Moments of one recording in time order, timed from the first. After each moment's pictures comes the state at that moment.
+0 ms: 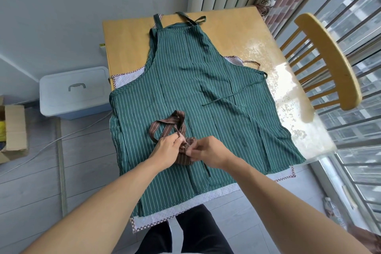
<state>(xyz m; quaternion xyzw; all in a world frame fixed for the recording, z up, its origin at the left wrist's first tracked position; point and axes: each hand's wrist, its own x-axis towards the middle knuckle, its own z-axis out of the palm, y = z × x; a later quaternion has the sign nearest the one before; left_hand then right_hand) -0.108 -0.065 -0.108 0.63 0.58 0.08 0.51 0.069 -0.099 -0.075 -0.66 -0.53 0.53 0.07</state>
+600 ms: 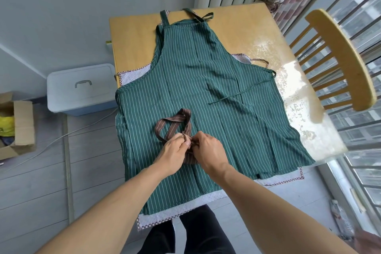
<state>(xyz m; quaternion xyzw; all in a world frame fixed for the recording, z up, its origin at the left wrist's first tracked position) -0.113 -0.081 -0.124 0.65 0.53 0.12 0.53 0.037 -0.103 -0.108 -0.73 -0.64 0.24 0.05</state>
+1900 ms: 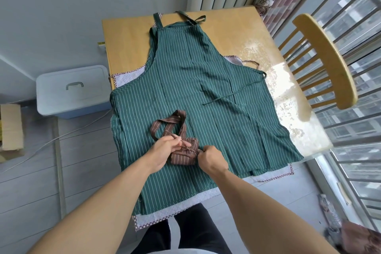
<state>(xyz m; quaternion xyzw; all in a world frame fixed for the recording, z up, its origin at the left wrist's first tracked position) -0.119 -0.065 -0.114 0.36 0.50 0.17 0.76 0.047 -0.117 -0.124 -0.84 -0.37 0.41 -0.01</state>
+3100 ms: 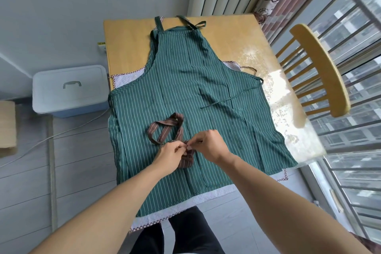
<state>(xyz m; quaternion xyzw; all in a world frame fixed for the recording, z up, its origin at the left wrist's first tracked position) -0.100 -0.081 -0.117 0.60 0.58 0.07 0.54 0.073 -0.081 -0.085 -0.67 -0.63 0.37 0.11</state>
